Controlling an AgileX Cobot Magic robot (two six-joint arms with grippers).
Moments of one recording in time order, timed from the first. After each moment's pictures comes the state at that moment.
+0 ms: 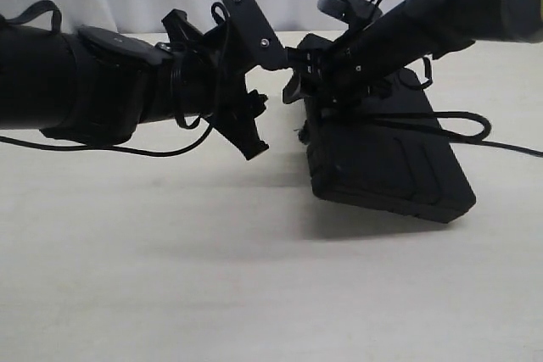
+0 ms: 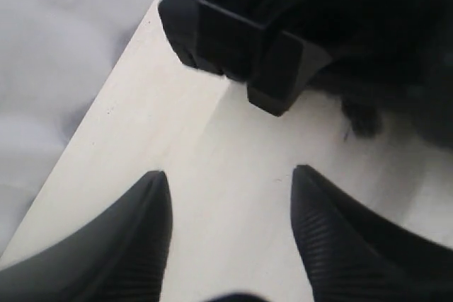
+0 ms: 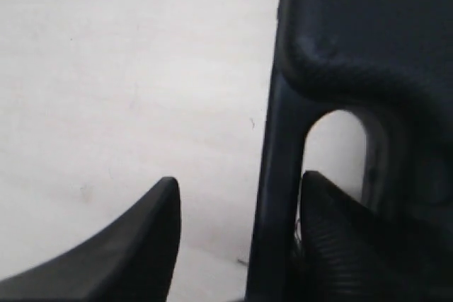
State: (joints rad) left arm -0.74 1.71 -1.00 -1.58 -0.20 2.07; right arm 0.28 1.97 -1.38 0.70 0.63 -0.27
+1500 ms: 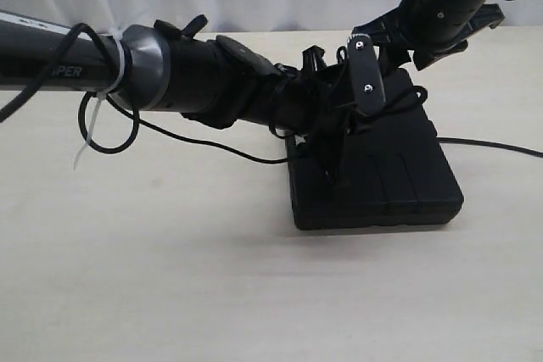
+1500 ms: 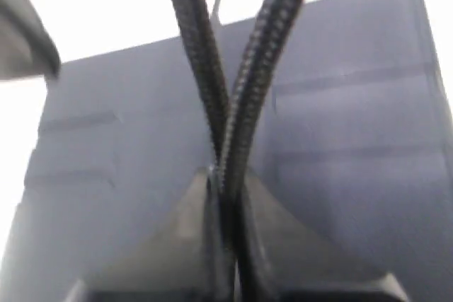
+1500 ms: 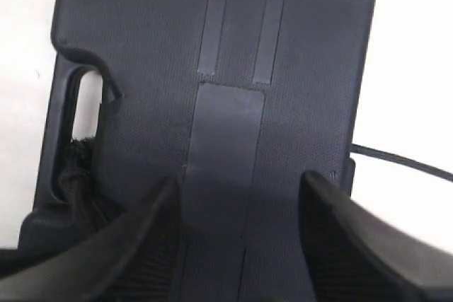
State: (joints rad) left arm -0.76 2.08 -1.38 -1.41 0.25 2.11; right arm 0.27 1.82 -1.52 -0.07 0.99 0.11
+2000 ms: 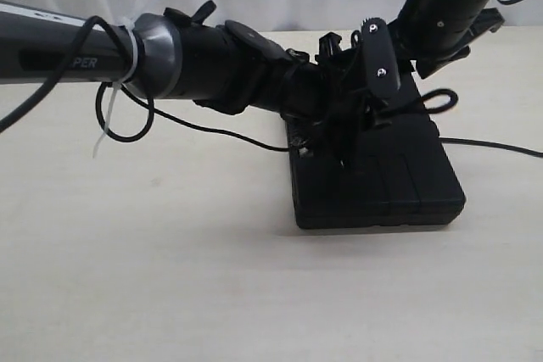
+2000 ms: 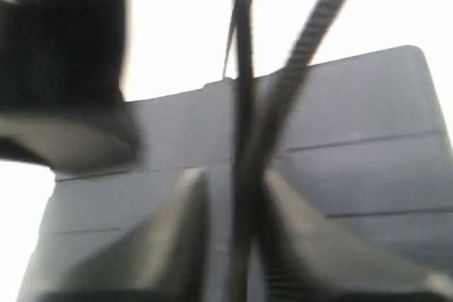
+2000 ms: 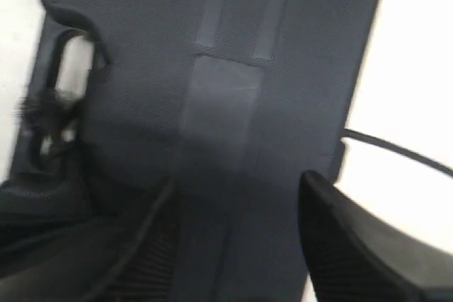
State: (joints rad) left arm -0.75 2.12 -1.46 -1.40 0.33 2.11; right arm 0.28 1.82 -1.51 -0.14 1.02 0.10
